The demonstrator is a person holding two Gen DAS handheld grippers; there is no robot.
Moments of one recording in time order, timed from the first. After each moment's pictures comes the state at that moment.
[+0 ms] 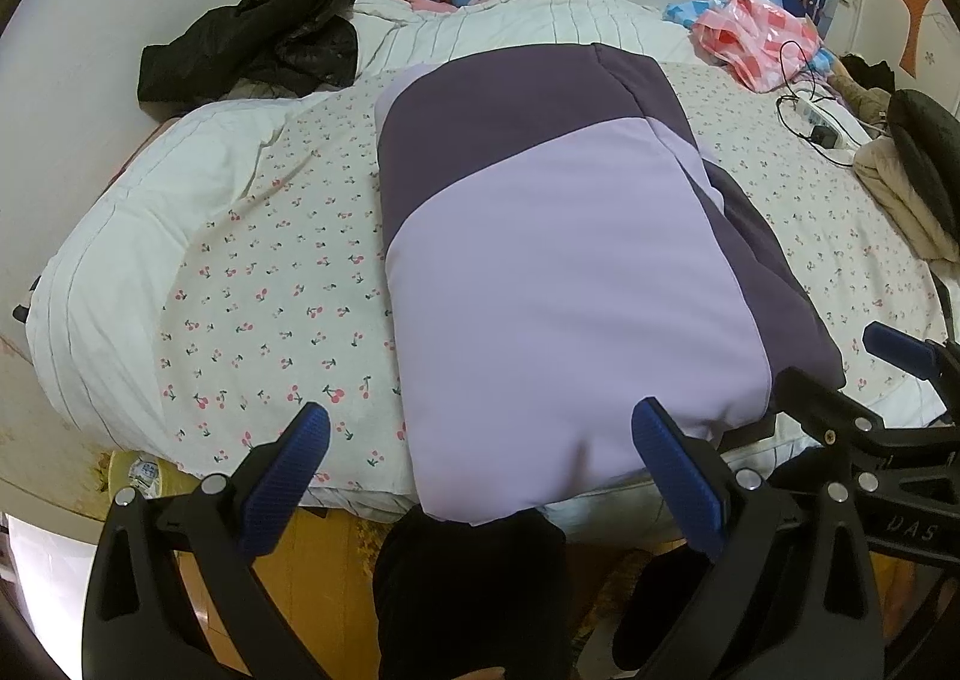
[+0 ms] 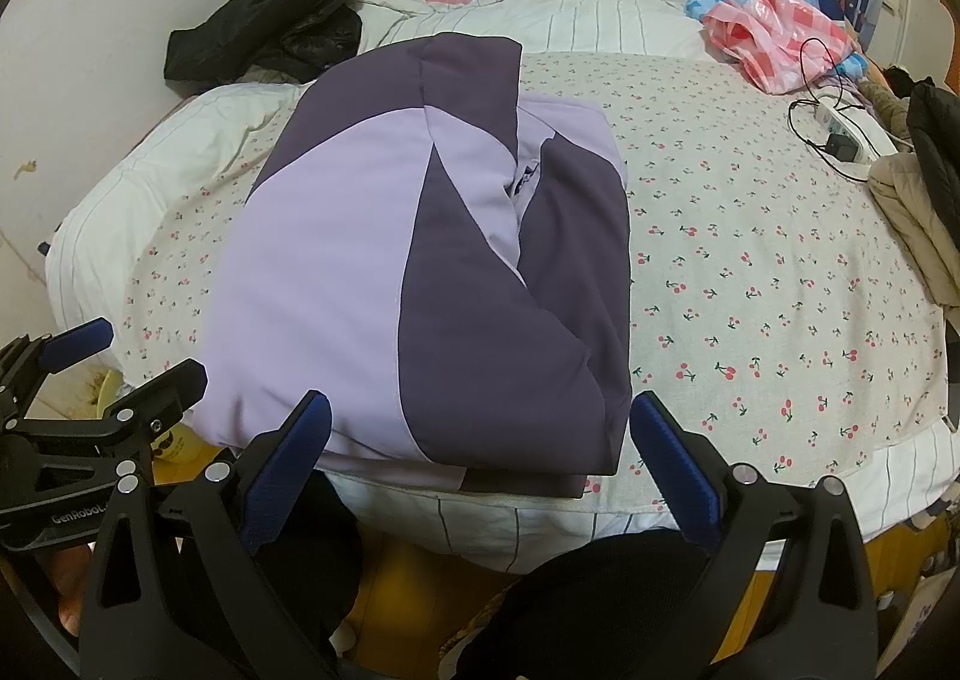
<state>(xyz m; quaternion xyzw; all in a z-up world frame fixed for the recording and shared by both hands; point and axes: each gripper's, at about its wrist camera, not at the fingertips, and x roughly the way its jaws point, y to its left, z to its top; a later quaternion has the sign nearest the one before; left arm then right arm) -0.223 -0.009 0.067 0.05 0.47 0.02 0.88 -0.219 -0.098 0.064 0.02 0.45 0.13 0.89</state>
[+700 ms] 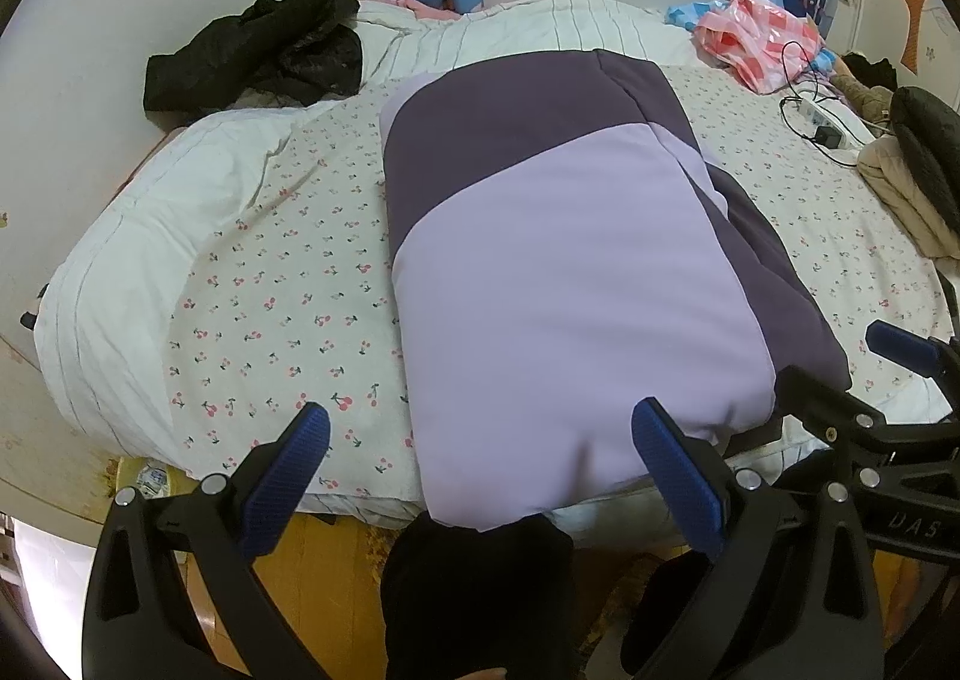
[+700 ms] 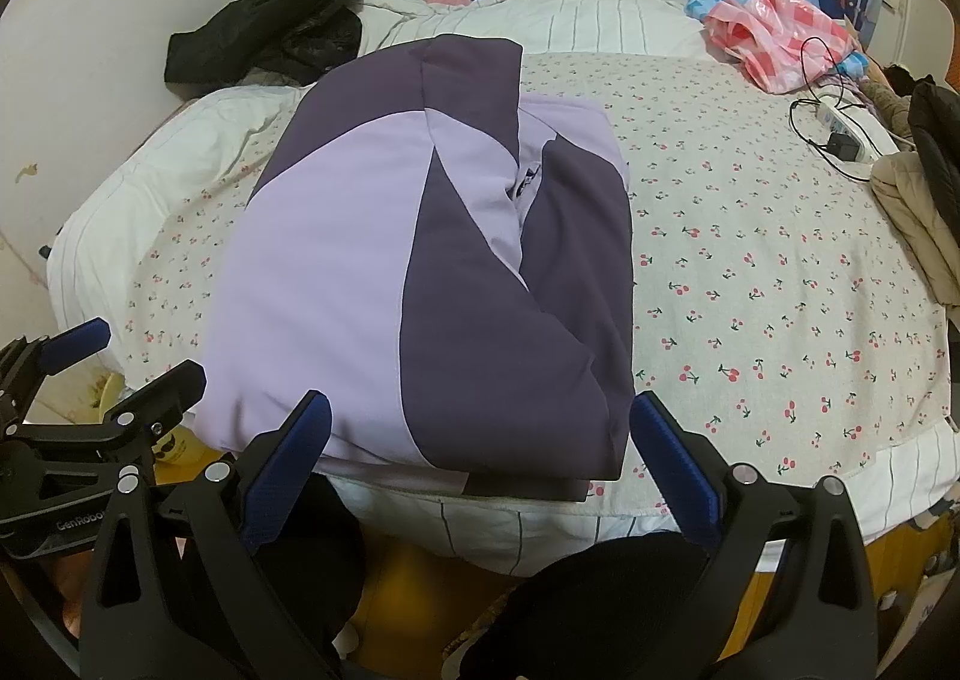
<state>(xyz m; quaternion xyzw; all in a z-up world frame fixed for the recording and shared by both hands) -0.221 -0.008 0.070 0.06 0.47 0.03 0.88 -0.217 -0.099 0.064 0.03 0.45 0.13 0.89</state>
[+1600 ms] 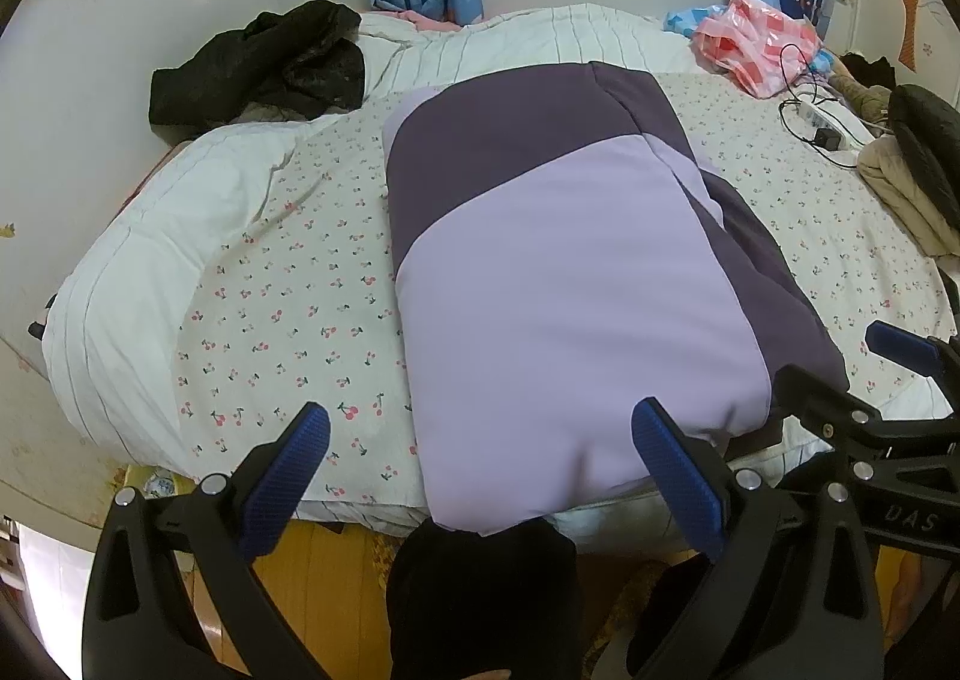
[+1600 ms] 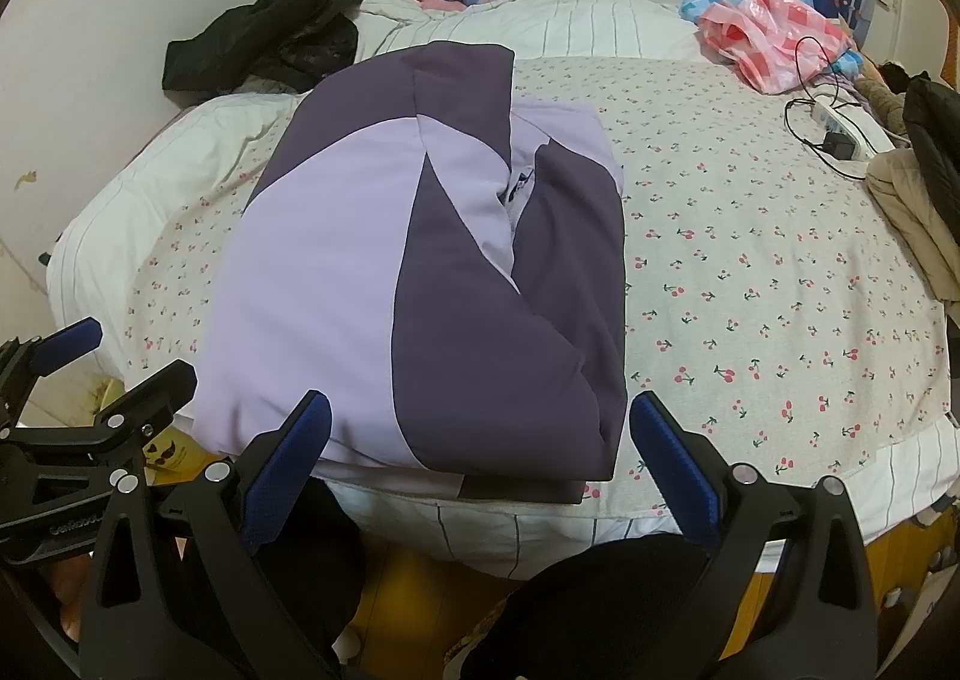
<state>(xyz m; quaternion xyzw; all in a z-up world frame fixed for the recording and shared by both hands) -0.228 -0.016 0.076 0.07 0.45 0.03 0.89 -0.219 -0.095 0.067 0.03 0.44 0.12 0.89</state>
